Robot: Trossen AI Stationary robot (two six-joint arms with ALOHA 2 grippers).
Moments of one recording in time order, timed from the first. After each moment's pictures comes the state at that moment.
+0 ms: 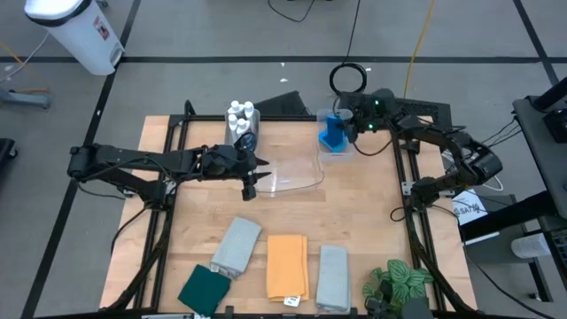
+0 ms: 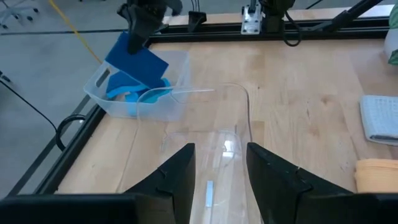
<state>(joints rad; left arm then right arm) 0.05 1.24 0.89 -0.11 -0.18 0.05 -1.01 1.39 0.72 0.09 -0.59 0.04</state>
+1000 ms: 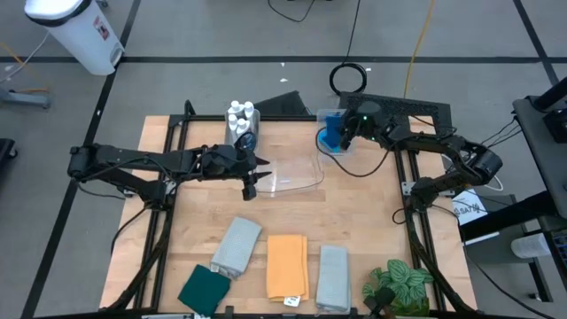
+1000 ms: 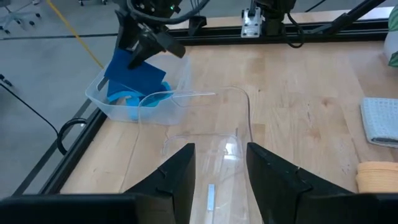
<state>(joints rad) 0.05 1.24 0.89 -0.10 -0.18 0.06 -0.79 1.39 0.66 0.22 0.02 -0.37</state>
